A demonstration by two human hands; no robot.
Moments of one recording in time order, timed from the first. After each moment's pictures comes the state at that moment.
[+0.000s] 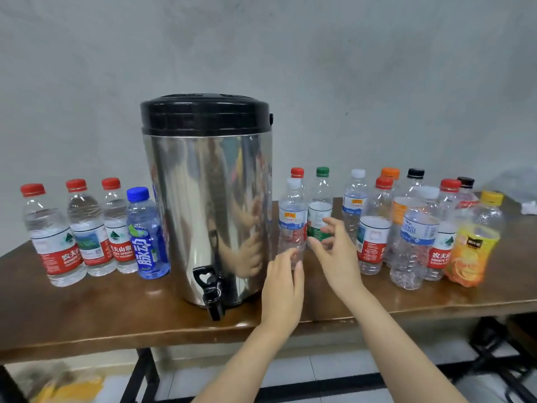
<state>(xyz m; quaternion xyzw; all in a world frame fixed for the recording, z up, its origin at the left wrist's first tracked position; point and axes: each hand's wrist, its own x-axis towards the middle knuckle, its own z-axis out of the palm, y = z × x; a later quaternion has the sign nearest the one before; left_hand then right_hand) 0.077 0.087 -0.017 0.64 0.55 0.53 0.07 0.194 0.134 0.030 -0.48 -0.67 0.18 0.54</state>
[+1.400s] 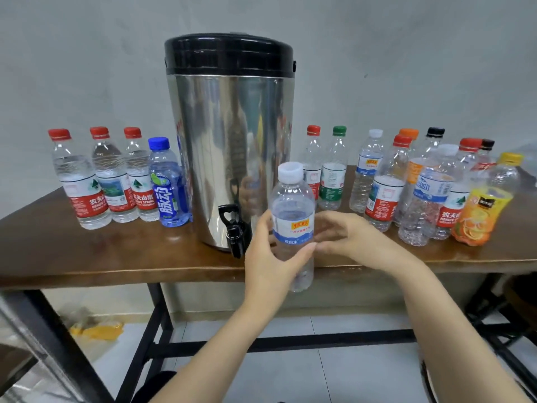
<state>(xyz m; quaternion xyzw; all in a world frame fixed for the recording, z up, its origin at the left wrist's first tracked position) 0.047 -0.008 -0.003 0.56 0.47 0.65 0.20 0.215 0.064 0.049 -0.39 -0.83 0.31 0.26</state>
